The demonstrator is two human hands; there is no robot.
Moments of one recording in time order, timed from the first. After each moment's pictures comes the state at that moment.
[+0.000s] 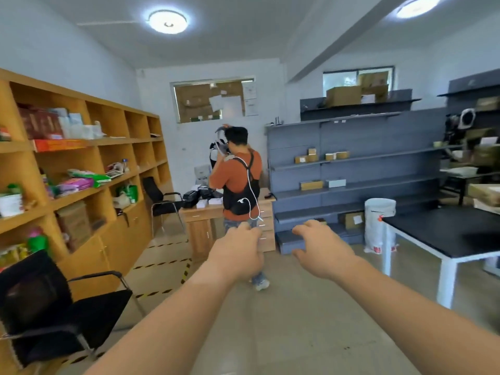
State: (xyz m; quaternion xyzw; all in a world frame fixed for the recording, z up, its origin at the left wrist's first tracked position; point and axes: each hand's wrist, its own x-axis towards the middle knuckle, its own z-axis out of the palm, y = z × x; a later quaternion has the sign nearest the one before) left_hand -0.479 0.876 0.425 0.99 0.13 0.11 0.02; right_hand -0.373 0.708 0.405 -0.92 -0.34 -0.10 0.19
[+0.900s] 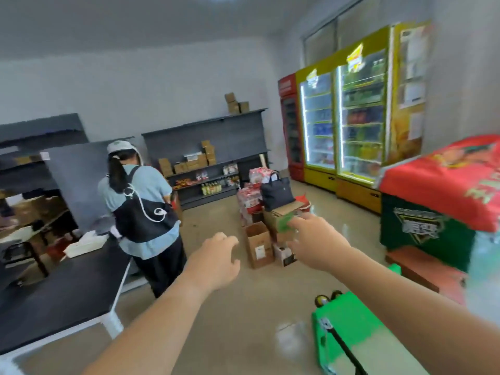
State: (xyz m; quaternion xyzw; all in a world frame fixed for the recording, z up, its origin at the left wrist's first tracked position) left_hand -0.102 0.557 0.394 0.76 -0.65 0.02 0.08; right_hand -0.324 0.474 0.391 -0.84 0.49 -0.20 0.07
